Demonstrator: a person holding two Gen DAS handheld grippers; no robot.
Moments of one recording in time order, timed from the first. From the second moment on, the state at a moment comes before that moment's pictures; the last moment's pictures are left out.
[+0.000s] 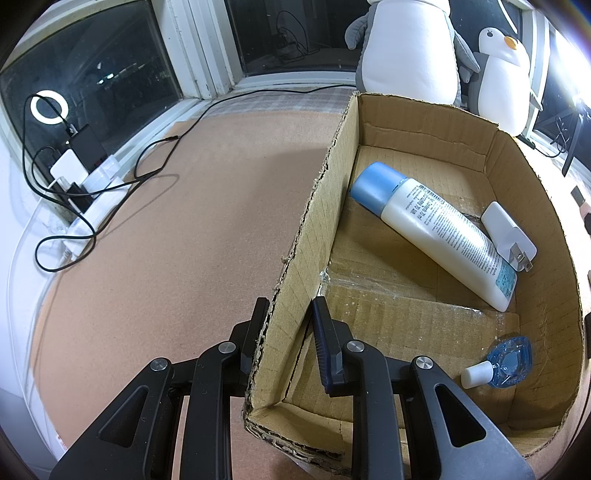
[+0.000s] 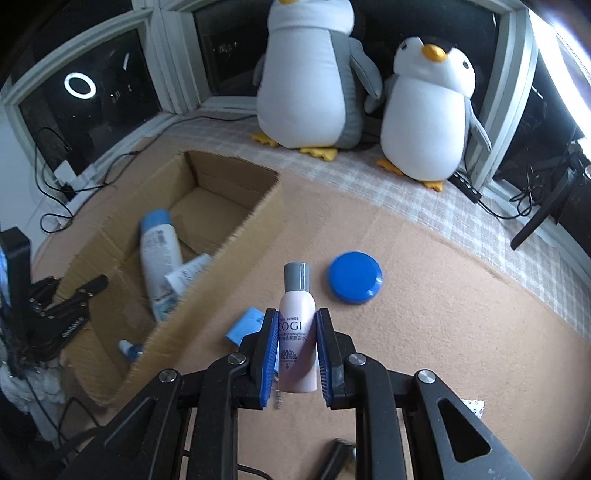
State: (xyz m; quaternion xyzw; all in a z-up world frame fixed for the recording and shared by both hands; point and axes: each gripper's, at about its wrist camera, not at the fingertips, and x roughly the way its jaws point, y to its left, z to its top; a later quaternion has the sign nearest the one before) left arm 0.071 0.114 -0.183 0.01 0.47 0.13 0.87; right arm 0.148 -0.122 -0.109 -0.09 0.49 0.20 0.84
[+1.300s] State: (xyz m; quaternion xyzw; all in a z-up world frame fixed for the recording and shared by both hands) left arm 0.071 0.114 -0.183 0.01 0.47 0.13 0.87; right arm 0.131 -0.008 -0.111 -0.04 0.51 0.32 0.80
